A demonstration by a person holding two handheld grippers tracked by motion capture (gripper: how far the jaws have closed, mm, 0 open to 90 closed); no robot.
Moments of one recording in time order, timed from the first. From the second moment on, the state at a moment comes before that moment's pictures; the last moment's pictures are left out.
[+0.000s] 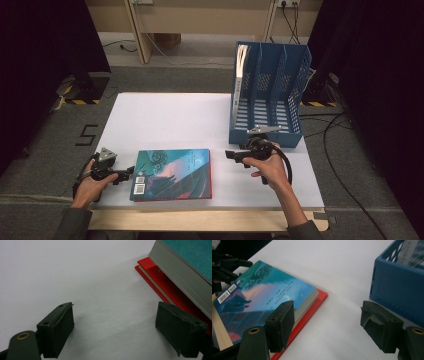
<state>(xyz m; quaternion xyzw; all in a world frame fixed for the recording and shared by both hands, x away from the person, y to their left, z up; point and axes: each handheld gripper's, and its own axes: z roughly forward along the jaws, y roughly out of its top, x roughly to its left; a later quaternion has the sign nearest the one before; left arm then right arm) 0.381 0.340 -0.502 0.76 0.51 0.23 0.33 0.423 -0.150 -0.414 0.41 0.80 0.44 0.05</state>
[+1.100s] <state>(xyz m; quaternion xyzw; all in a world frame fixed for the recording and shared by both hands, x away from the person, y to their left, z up) 0.378 0.339 -0.492 0.76 0.50 0.22 0.35 0.417 -0.136 -0.454 0.42 0.82 0.40 0.00</state>
